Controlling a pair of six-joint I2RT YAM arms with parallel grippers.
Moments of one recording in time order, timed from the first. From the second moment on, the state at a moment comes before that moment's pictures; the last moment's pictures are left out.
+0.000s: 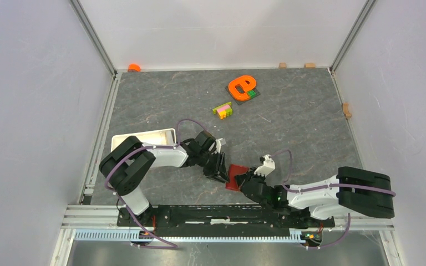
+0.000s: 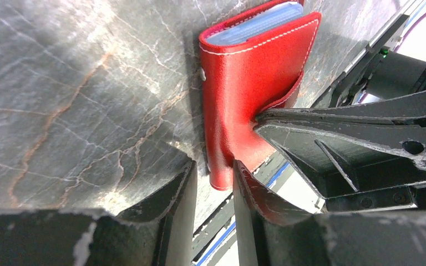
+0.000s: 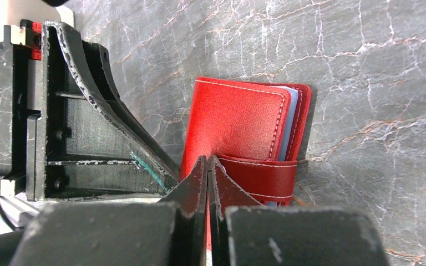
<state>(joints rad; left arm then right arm) -0.80 1.69 0.74 -0.05 0.58 -0.72 1.35 1.30 0.22 0.33 0.75 1.28</state>
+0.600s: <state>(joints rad) -0.76 1.68 0.74 -0.06 0.58 -0.72 1.18 1.25 0.10 0.54 0.50 1.31</state>
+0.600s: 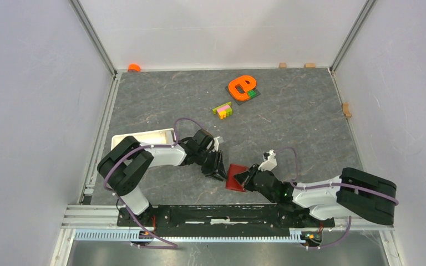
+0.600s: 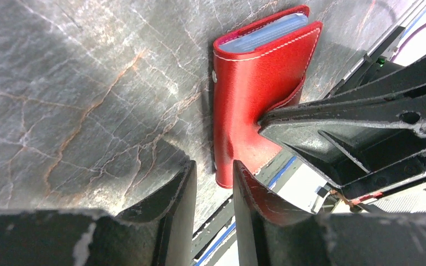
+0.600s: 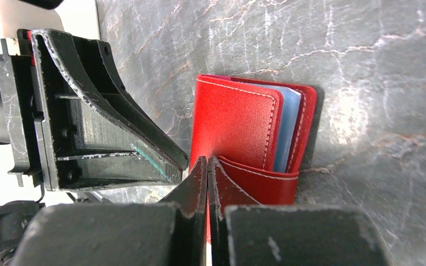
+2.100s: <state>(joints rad) -0.69 1.42 0.78 -0.21 0.51 -0.63 0.81 1.90 0.08 1.41 -0.19 1.26</state>
